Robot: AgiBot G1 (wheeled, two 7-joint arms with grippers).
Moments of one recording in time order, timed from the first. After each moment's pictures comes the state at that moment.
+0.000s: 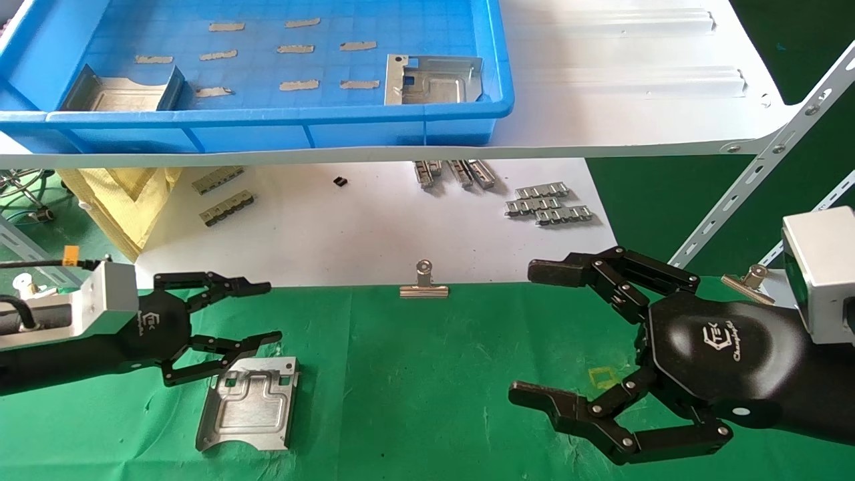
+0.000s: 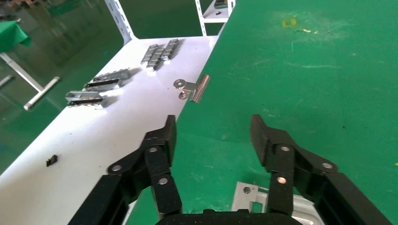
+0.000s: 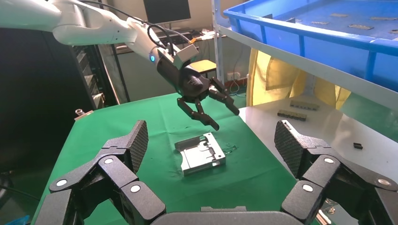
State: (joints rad) left arm -1.52 0.80 0.79 -0.24 0.90 1.61 0.64; right arm 1.07 -0.56 -0.38 1.22 -0.63 -1.42 0.12
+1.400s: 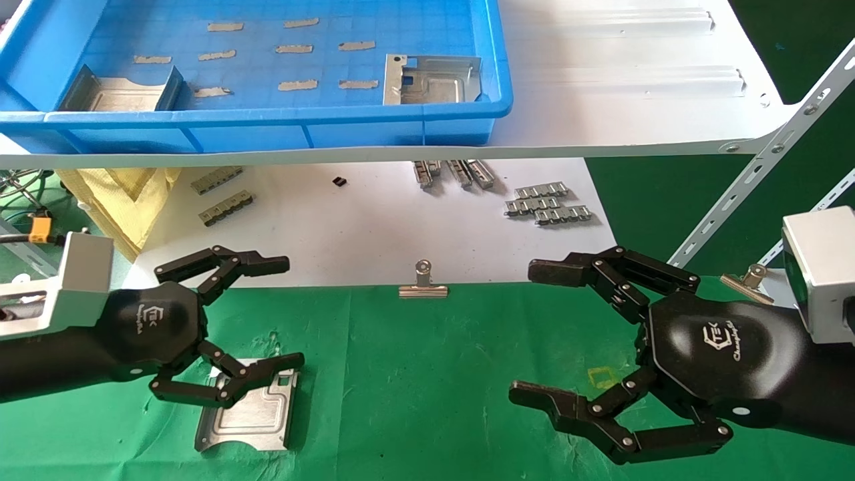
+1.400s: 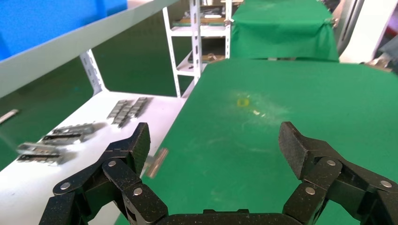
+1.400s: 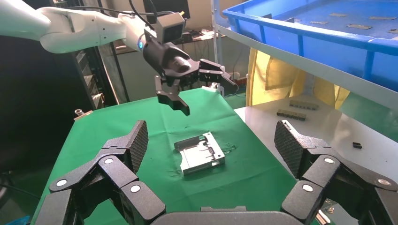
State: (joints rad) left arm -1.28 0.70 0.52 -0.79 0.80 1.55 0.20; right arm 1.07 -0.56 -0.38 1.22 -0.63 -1.42 0.12
